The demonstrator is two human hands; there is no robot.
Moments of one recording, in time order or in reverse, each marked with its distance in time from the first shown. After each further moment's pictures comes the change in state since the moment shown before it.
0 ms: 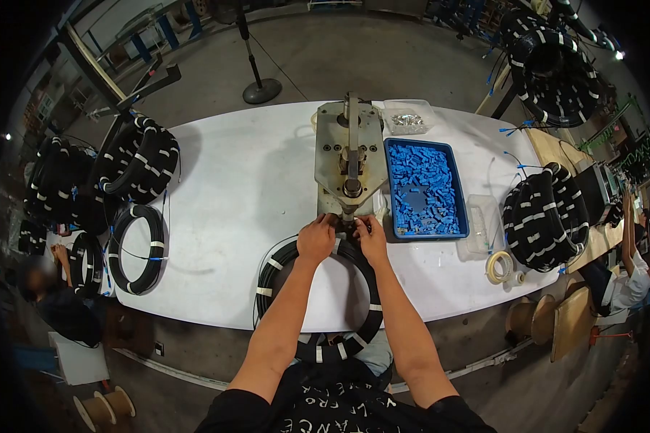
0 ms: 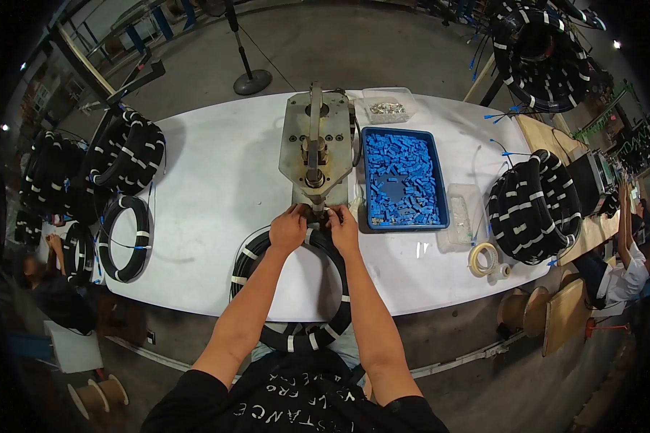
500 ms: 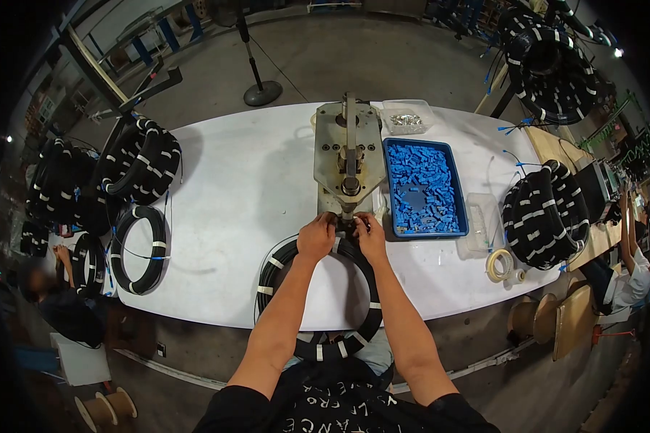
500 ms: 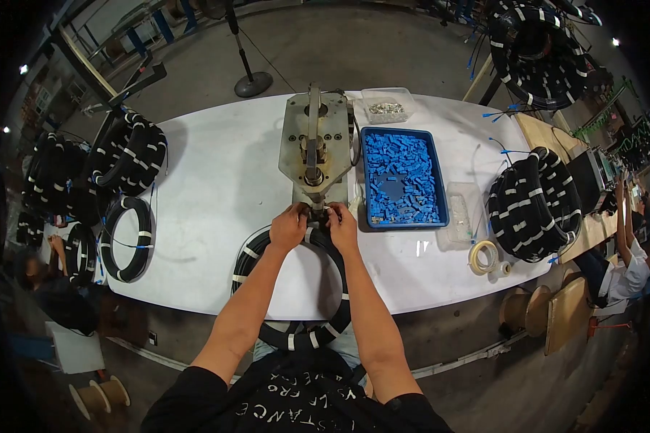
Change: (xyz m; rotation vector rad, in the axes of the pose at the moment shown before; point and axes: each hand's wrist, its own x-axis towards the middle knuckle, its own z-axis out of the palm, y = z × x) left_hand 0.000 0.002 -0.003 -0.139 0.035 -0.046; right_hand -0.005 -0.010 0.001 -0.041 0.014 -0.074
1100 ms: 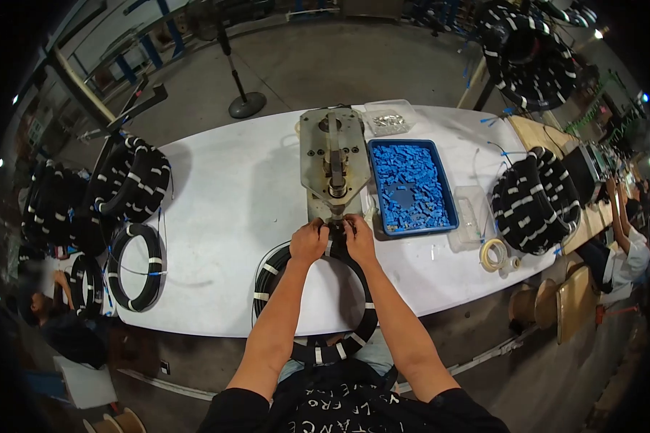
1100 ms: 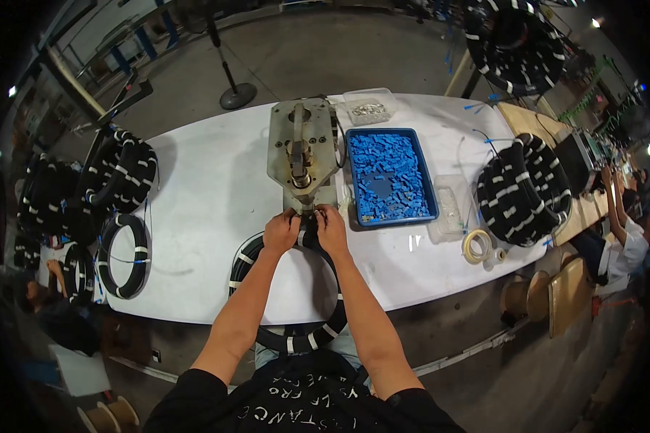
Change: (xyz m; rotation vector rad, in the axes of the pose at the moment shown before) left_hand 0.002 -0.017 0.010 0.093 -0.005 0.106; right_hand -0.006 -0.005 0.007 -0.213 0.118 -0.228
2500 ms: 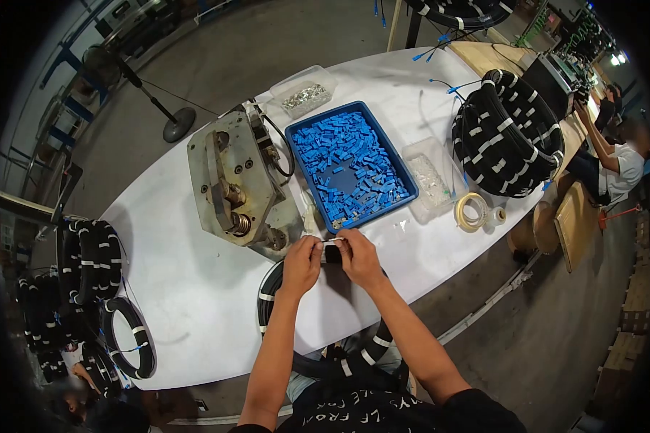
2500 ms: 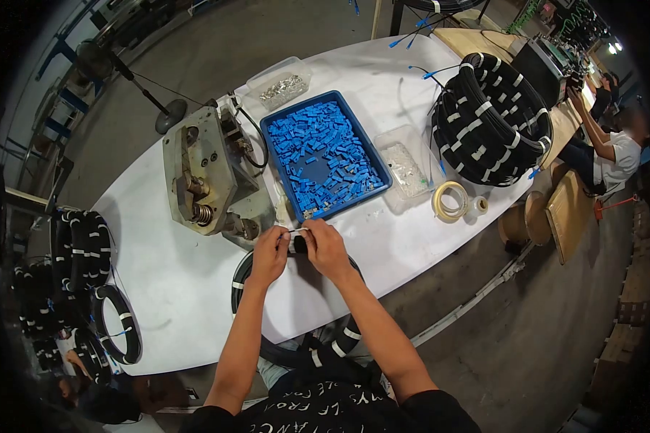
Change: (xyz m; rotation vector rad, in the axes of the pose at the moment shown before) left_hand 0.009 0.103 0.028 -0.420 -0.274 0.151; right_hand -0.031 0.005 -0.108 -0.171 0.170 -0.208
